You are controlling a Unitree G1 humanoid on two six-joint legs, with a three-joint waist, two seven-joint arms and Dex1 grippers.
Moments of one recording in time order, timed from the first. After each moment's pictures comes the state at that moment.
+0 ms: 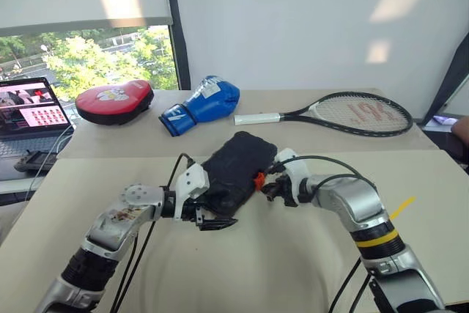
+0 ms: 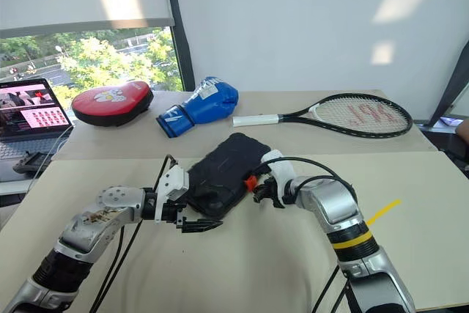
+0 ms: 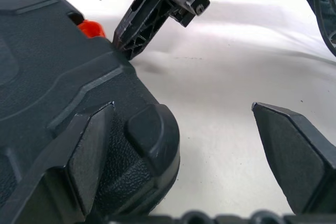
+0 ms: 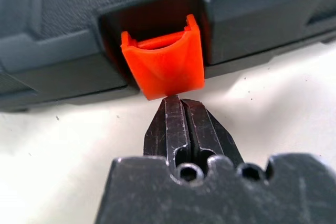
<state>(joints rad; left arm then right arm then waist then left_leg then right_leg) -0.43 0.63 -0.21 -0.19 -0.38 0.50 -1.06 -0.64 -0.43 0.17 -0.09 0.35 1.12 0.54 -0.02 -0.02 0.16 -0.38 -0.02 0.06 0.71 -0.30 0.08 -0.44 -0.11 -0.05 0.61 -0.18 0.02</state>
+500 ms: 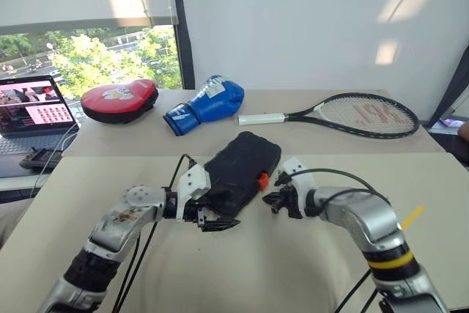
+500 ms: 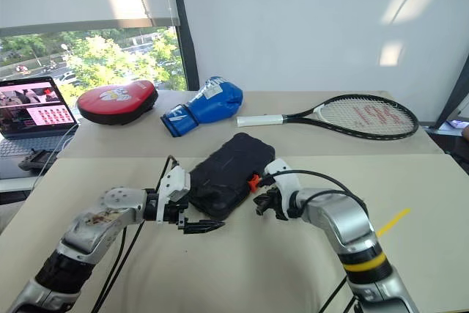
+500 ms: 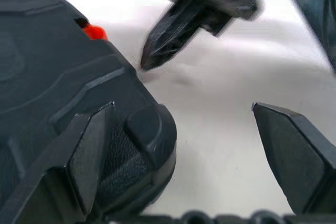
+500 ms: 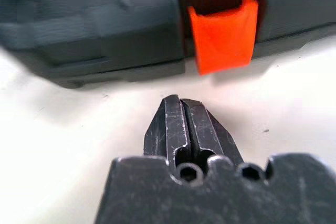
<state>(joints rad) -0.33 0.56 -0.10 -0.24 -0.49 0.54 -1.00 -0.37 -0.58 0.08 -0.53 0.38 1.02 0.58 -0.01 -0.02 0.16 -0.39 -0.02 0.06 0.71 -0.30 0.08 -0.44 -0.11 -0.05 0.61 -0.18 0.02</state>
